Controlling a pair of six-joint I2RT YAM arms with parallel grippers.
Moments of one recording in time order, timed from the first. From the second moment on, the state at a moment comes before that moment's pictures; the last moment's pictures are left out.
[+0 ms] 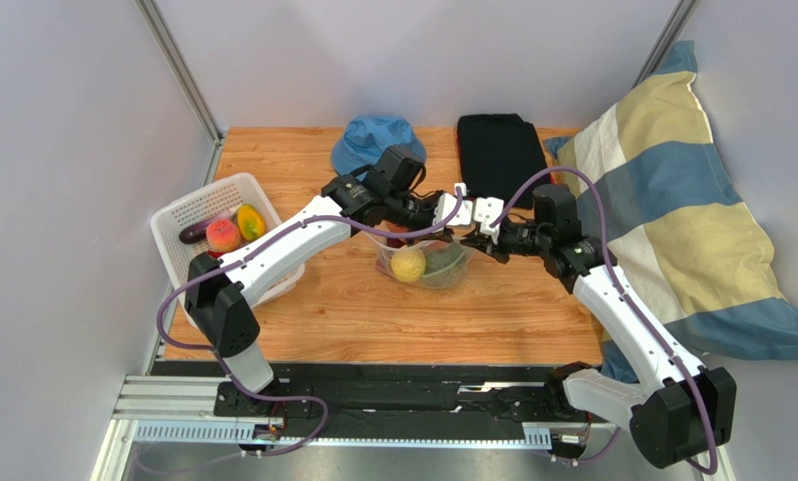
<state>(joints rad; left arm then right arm) -0.80 1.69 1.63 -0.67 0.65 0.78 0.33 1.10 0.93 -0.39 -0.80 -0.75</state>
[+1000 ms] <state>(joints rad) -0.51 1.43 1.43 -0.88 0.55 0.91 0.16 1.00 0.88 -0.49 -0.81 -0.79</state>
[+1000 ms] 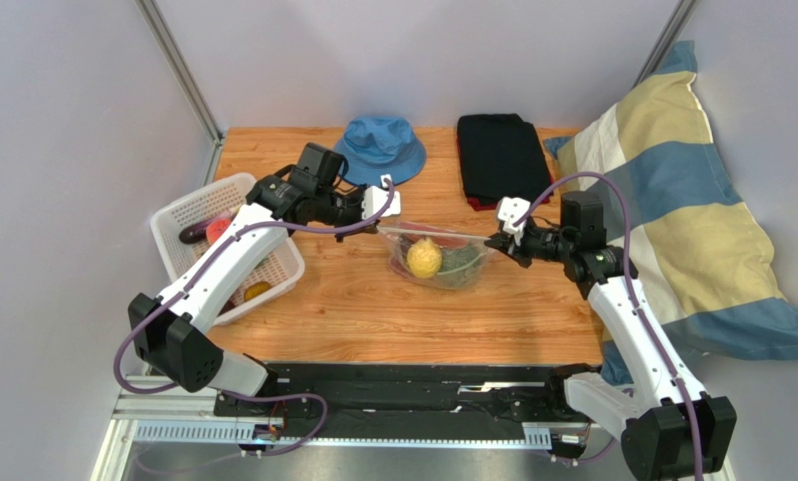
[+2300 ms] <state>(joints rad) -0.41 1.69 1.49 -0.74 0.47 0.52 0.27 1.50 1.17 -0.55 -0.60 -0.53</state>
